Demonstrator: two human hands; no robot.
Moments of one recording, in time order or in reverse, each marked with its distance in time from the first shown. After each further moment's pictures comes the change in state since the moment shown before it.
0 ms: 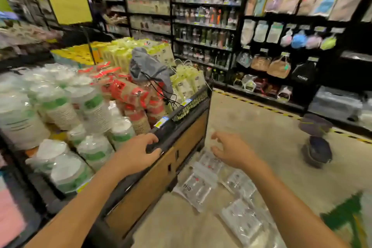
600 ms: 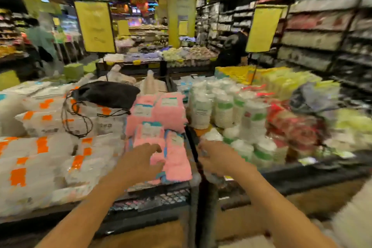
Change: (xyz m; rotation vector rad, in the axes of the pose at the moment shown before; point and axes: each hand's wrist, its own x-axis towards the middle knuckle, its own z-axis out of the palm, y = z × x) left_hand -0.367 -0.221 -0.124 0.063 0.318 -0.712; right_hand -0.045 -0.447 0.111 -0.105 -0.192 -0.855
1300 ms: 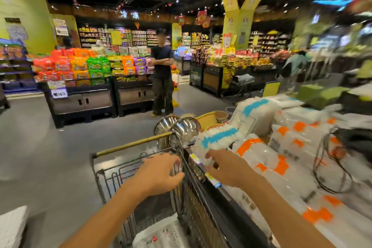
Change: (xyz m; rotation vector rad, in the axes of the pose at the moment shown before) left_hand -0.327 -0.342 -0.123 0.018 0.354 -1.040; right_hand 0.143 -0.590 0.143 0.075 -0.288 -1.192
